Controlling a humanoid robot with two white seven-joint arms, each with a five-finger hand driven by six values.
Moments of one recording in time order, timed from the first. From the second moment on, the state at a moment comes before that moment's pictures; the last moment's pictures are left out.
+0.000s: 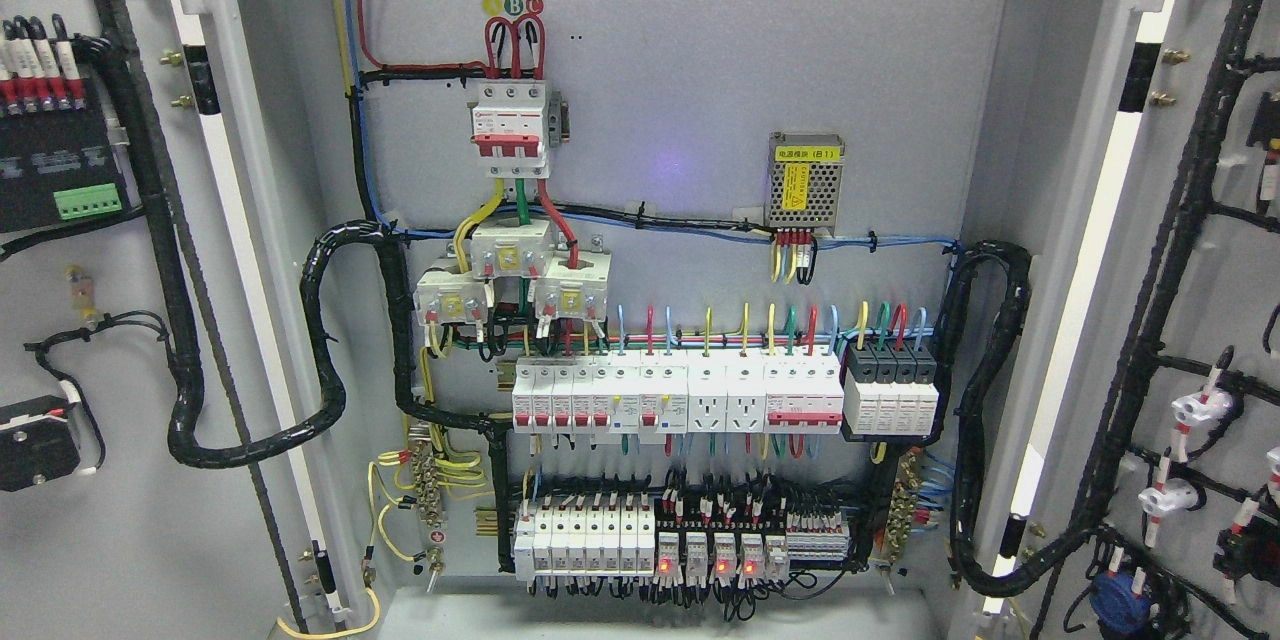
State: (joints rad) left arm -0.18 0.59 0.47 -1.10 0.23 -0.77 -0.11; right arm 0.35 -0.36 -0.40 -1.85 -1.16 -0.59 0.59
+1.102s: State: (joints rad) left arm 0.12 0.53 0.12 -1.53 0.18 -0.77 -0.10; right arm 0.41 -0.37 -0.34 -1.88 -1.16 -0.59 0.57
